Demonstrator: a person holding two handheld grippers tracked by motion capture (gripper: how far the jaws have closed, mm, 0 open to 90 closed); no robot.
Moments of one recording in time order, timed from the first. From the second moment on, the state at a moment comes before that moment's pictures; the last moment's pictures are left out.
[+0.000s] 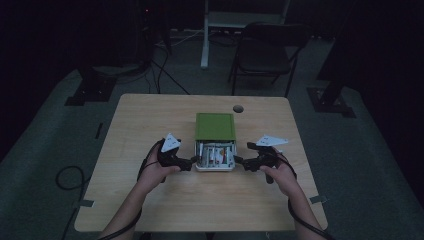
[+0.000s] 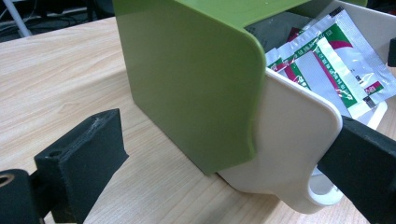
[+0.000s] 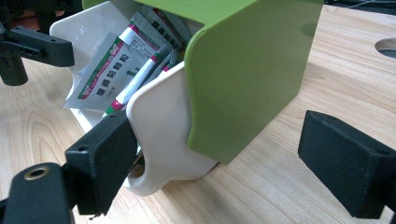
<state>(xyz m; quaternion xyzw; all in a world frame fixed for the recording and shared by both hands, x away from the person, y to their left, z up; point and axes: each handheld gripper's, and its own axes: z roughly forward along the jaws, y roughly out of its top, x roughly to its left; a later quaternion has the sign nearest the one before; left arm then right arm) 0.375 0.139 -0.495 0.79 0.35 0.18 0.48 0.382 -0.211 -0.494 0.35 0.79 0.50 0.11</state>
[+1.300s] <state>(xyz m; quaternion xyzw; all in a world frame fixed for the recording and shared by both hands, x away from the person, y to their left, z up) 0.398 0.136 -0.495 0.78 0.36 0.19 0.47 0.405 -0.206 -0.494 0.37 0.78 0.49 0.13</state>
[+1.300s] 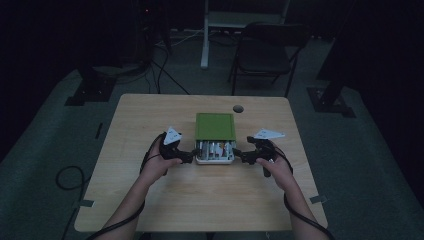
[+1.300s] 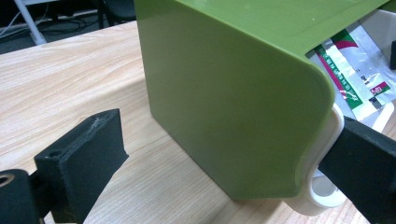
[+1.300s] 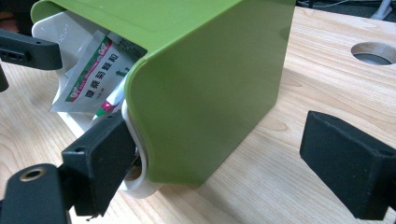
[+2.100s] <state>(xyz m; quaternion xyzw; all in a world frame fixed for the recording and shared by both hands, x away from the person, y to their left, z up) 0.405 0.136 -0.496 0.78 0.37 0.19 0.48 0.410 -0.202 -0.496 0.38 0.78 0.49 0.13</state>
